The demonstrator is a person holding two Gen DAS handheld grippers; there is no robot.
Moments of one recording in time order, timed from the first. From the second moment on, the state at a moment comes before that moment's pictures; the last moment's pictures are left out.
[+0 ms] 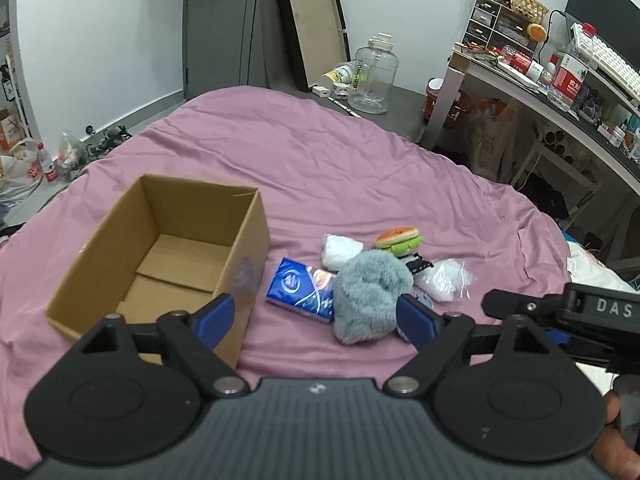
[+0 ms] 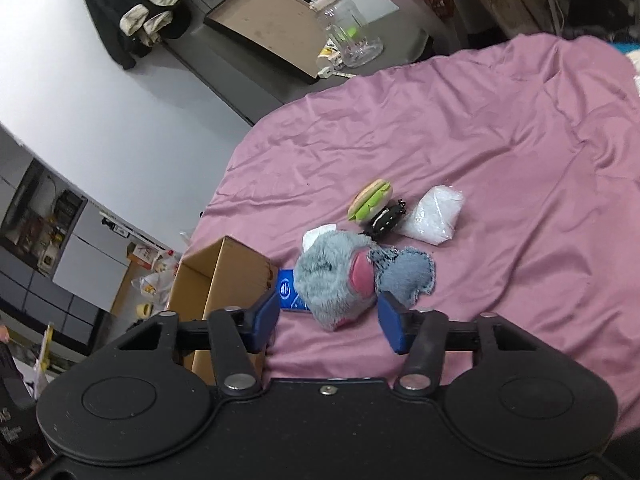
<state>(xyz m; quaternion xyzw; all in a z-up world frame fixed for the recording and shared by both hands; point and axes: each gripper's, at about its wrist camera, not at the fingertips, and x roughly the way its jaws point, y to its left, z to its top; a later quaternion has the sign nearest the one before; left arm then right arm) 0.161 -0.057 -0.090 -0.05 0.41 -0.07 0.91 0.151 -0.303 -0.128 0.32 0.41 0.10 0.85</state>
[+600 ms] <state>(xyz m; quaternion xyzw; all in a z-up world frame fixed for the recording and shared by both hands) 0.235 -0.071 -0.144 -0.12 0.46 -0.08 0.88 0.239 -0.298 -0.185 0.36 0.47 0.10 0.80</state>
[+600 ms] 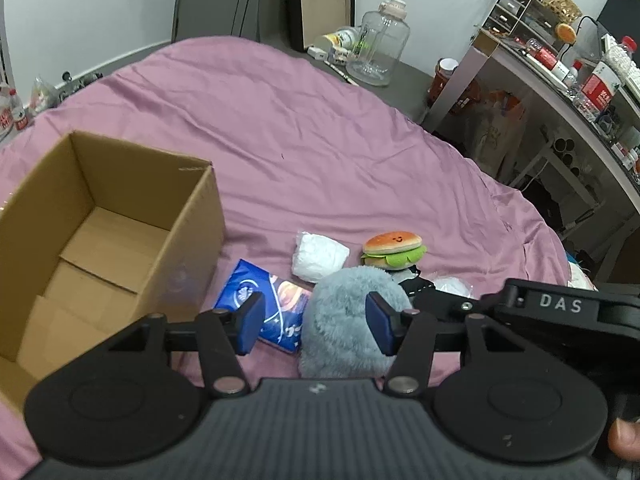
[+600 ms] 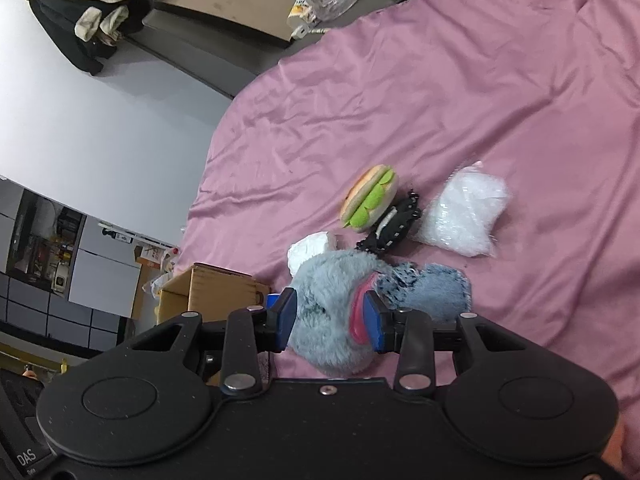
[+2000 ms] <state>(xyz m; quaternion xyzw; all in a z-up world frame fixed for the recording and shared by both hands) 0.237 -0.050 -0.131 -0.24 0.45 -0.08 0.86 0.249 -0.298 -0.186 0.45 0.47 0.15 0.75</state>
